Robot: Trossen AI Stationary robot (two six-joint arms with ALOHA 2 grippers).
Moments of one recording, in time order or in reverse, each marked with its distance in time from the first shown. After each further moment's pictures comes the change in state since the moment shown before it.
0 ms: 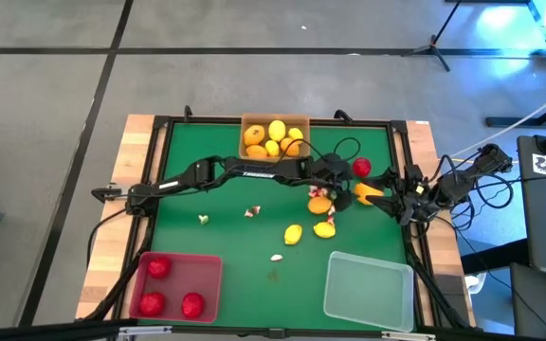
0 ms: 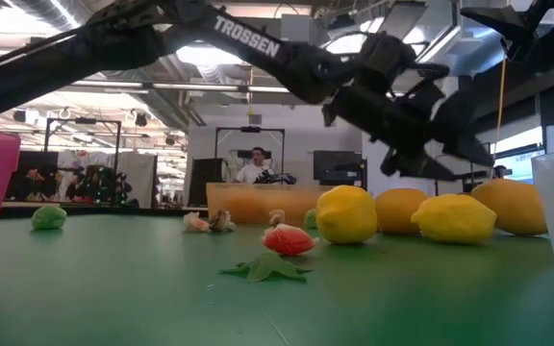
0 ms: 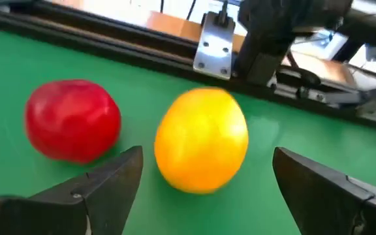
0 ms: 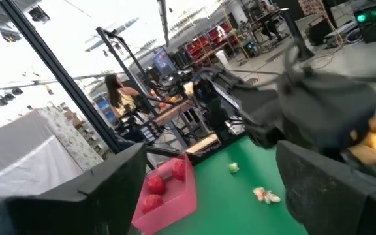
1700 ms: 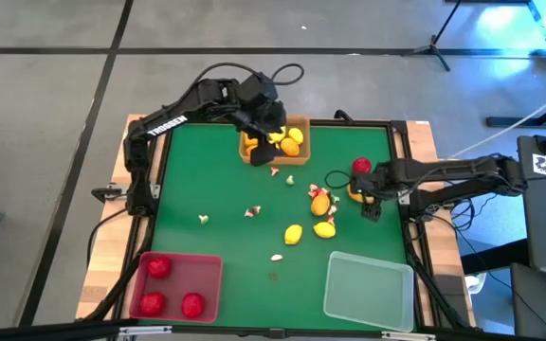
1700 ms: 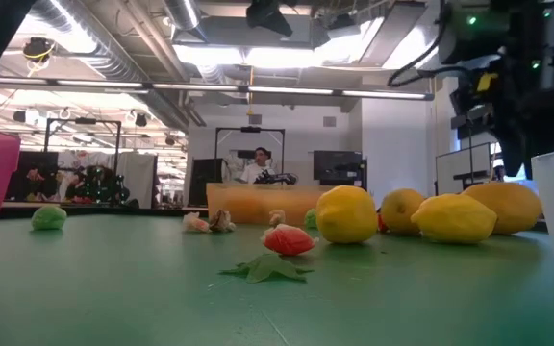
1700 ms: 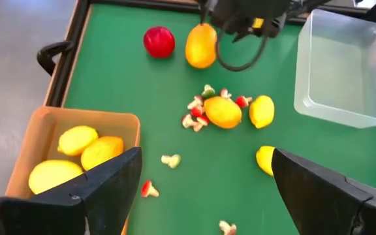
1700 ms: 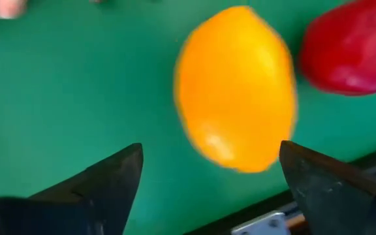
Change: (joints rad) left arm 0.165 -0.706 0.049 -1.159 0.109 0.325; right arm -0.643 0.805 0.364 -1.193 -0.512 -0.219
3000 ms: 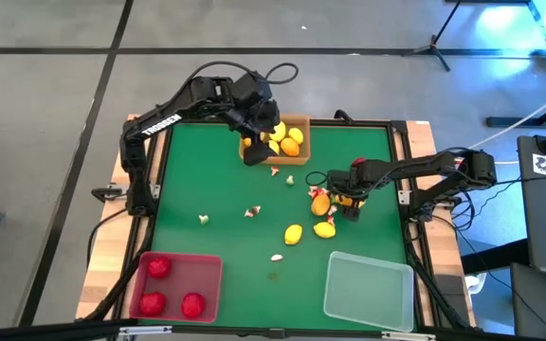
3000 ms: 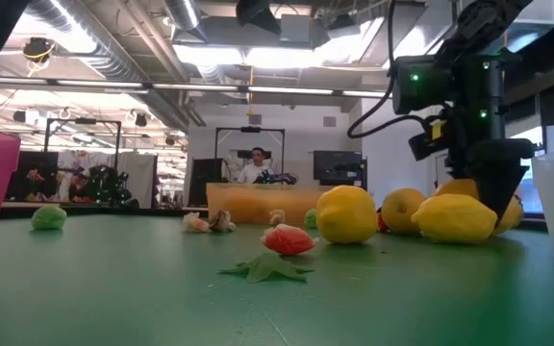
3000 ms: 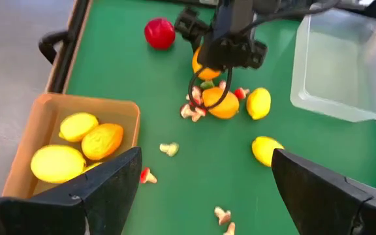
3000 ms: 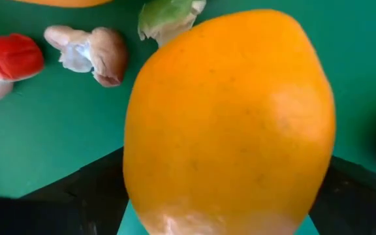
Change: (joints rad) left arm 0.006 -0.031 0.000 -0.049 -0.001 -0.014; right arm -0.078 0.314 0.000 0.300 -0.105 -0.096
